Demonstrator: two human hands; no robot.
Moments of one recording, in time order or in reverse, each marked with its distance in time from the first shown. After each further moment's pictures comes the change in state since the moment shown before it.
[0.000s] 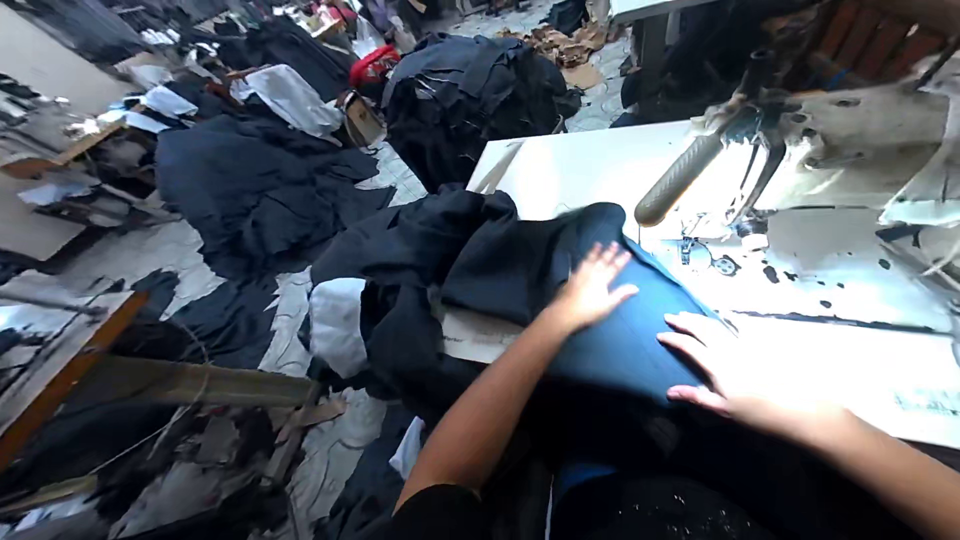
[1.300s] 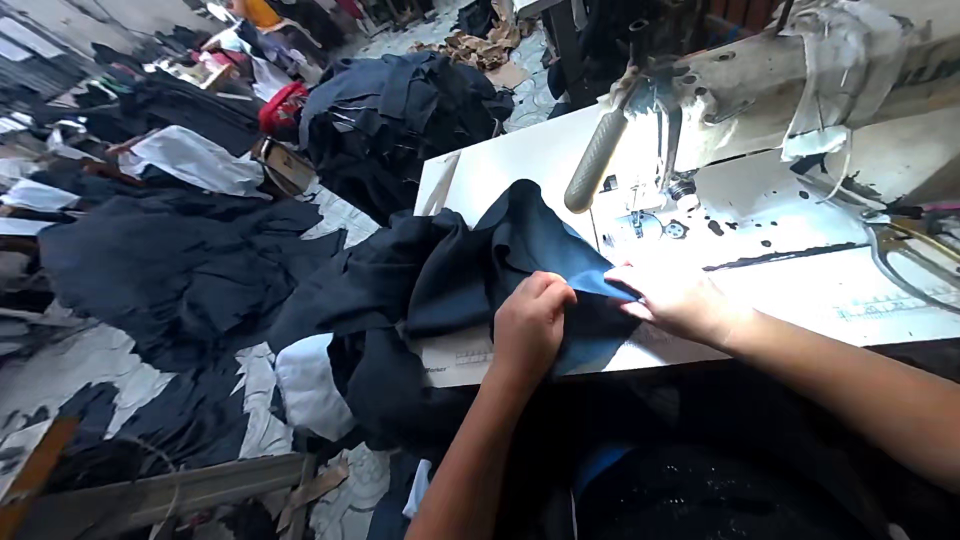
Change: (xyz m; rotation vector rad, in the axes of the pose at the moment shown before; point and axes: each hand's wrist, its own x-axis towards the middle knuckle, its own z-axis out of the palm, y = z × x) left_hand -0.081 0.025 -0.029 0.088 0.548 0.315; right_hand 0.055 -0.022 -0.021 -0.140 0.391 -0.053
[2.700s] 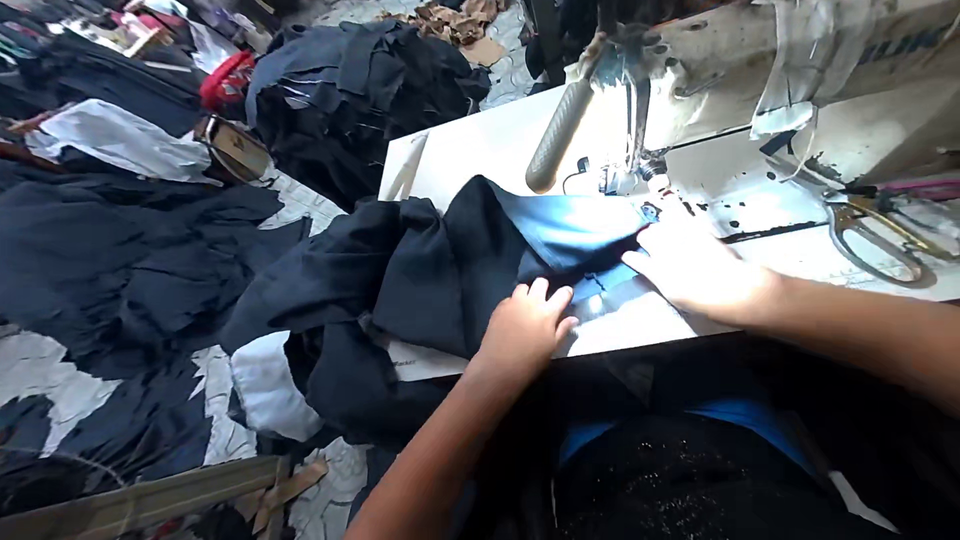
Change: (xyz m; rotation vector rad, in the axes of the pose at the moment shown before) left_hand 0.015 0.027 0.002 0.202 -0.937 -0.184; right_hand -0.005 0.004 -0.055 -0.267 -0.736 0.200
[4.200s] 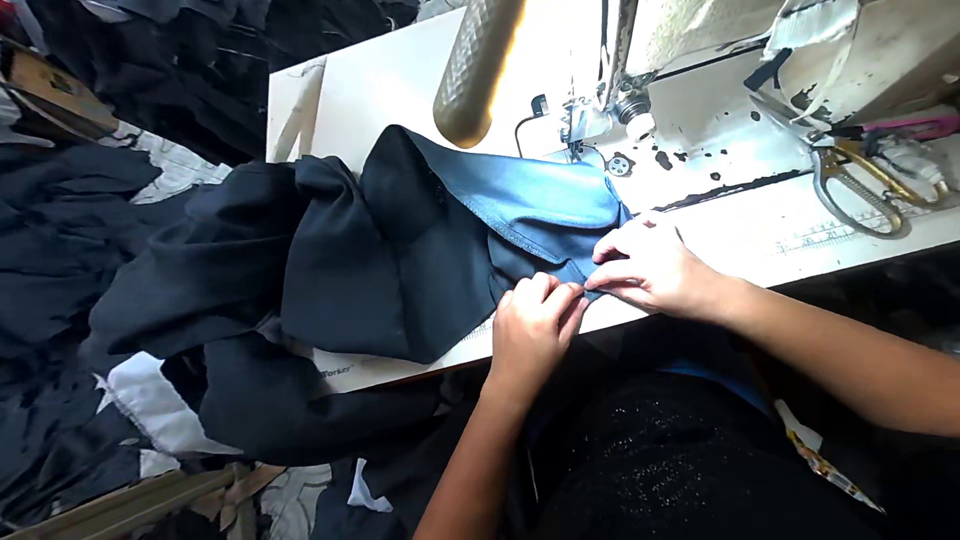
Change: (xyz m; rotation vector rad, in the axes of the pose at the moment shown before) left_hand 0.026 0.014 0.095 -0.294 0.737 0.206; right_hand 0.000 0.006 0.095 0.450 0.637 -0.240
